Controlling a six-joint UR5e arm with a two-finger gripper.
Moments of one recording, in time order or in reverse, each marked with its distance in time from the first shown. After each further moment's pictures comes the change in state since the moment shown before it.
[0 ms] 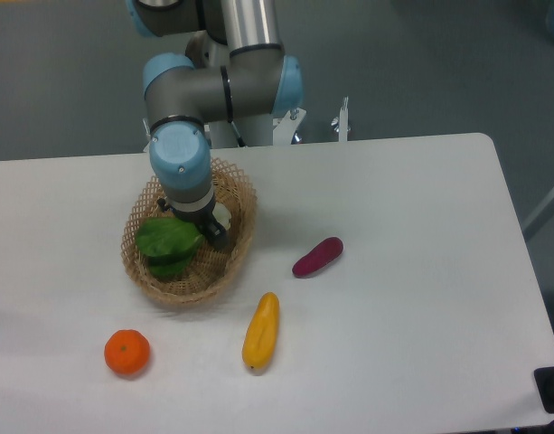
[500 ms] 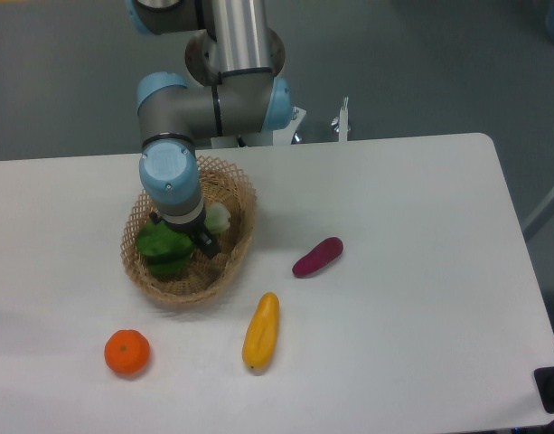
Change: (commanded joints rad) arm -0.014 -0.019 -0.061 0.089 0.003 -0.045
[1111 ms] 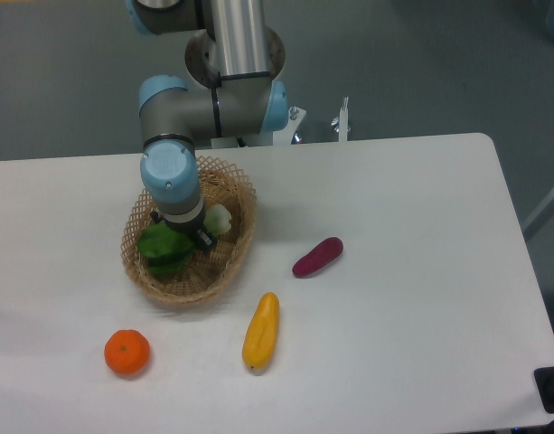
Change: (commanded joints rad) arm 0.003 0.014 0.001 0.002 -0.005 -0.002
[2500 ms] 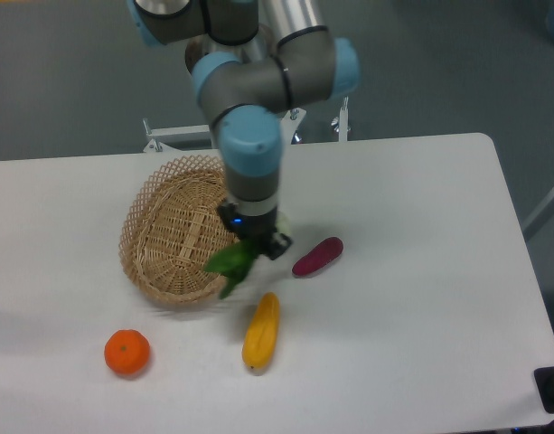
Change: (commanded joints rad) arm 0.328 0.043 0.238 -0.048 -0.029 0.015
